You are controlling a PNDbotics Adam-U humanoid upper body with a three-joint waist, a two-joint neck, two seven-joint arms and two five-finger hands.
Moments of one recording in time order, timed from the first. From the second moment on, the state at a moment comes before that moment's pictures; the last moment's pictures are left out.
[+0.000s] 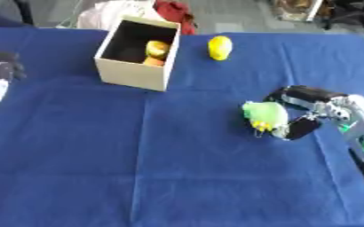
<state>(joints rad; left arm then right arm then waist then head) -0.23 0.46 -0.03 -1.85 -0.11 -0.01 0.01 -0.62 -0.61 0.28 -1.19 0.70 -0.30 0.41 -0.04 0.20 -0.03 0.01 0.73</state>
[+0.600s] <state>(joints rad) -0.22 0.45 -0.03 -1.85 -0.11 -0.01 0.01 -0.67 -0.61 0.25 -1.29 0.67 -0.28 0.17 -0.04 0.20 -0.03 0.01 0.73</state>
